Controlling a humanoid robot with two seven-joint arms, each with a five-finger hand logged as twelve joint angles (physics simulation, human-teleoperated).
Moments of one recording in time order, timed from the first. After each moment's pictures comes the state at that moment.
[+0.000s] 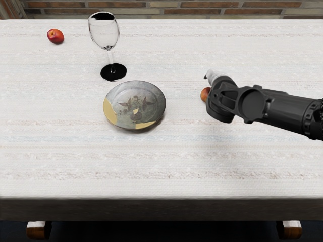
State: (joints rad) left arm -0.02 0.00 -0.25 -0.17 -0.06 -0.27 0.08; right arm 1.38 -0.04 -0.38 0.76 -0.58 -0.30 -0.61
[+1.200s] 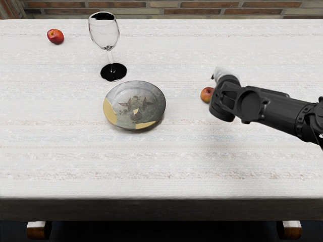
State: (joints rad) left arm -0.03 0.00 -0.25 -0.17 -0.06 -0.27 0.08; right arm 1.35 0.00 -0.40 0.64 -0.59 -0.29 -0.61
